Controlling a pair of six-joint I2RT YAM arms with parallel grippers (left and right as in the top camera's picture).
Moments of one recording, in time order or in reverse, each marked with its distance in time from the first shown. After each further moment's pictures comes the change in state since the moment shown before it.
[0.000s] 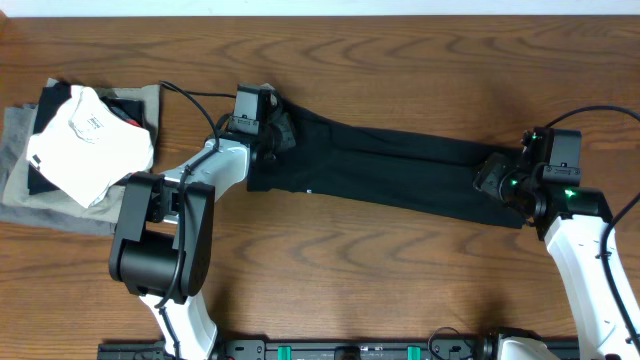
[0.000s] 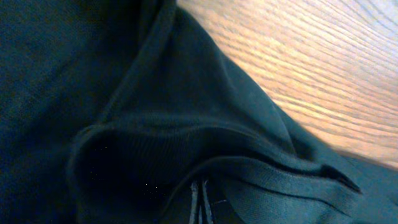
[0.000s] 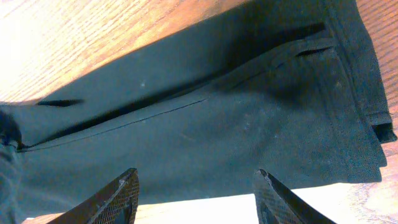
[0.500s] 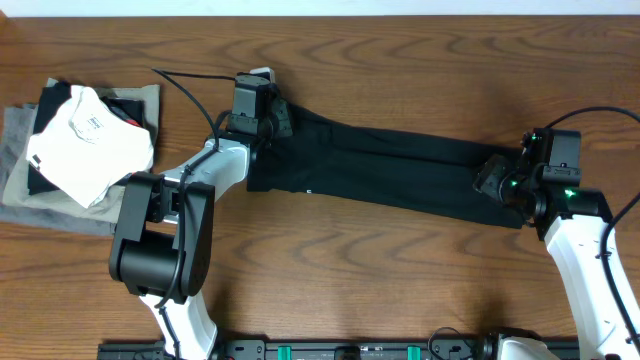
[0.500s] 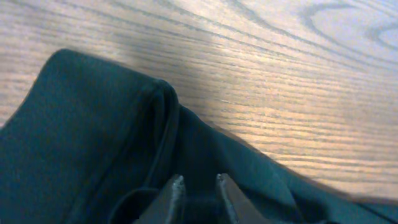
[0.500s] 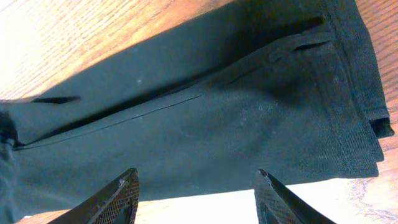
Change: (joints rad) left arm 0.000 0.000 0.000 0.158 -0.116 0.160; right arm 0.000 0.000 0.000 -0.017 0.001 0.000
